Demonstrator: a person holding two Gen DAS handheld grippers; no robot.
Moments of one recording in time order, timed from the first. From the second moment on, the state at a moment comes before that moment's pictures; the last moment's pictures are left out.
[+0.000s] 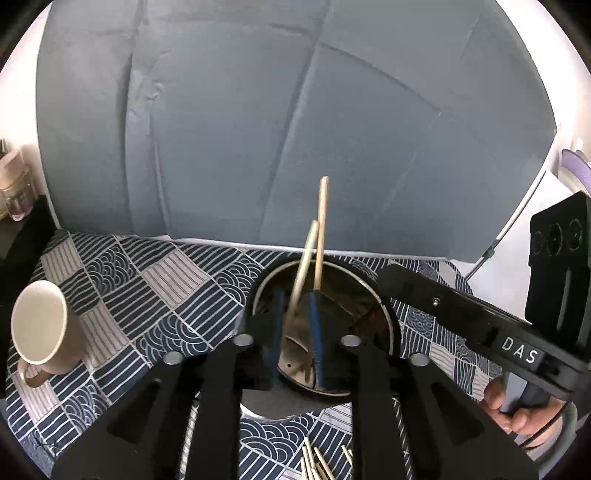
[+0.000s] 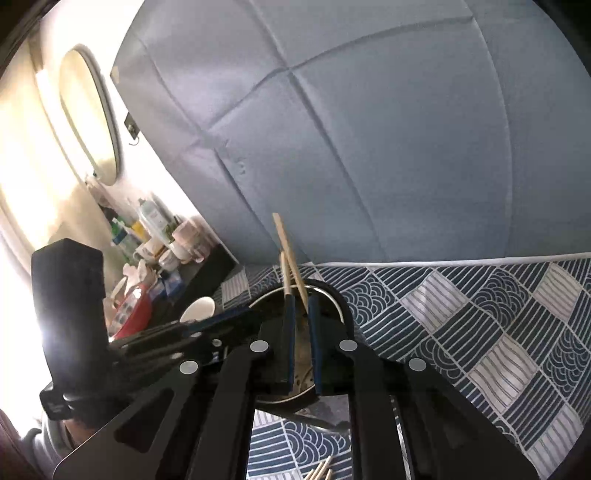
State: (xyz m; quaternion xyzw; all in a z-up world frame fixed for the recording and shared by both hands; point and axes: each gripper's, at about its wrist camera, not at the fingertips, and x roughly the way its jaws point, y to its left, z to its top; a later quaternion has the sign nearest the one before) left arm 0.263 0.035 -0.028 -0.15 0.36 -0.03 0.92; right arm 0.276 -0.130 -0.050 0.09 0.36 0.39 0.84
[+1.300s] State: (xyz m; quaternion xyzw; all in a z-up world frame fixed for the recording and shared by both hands) left arm 0.171 0.030 -0.072 -0.03 0.44 0.07 0.89; right arm 0.237 -0.194 -0.082 0.06 0.43 0.27 0.86
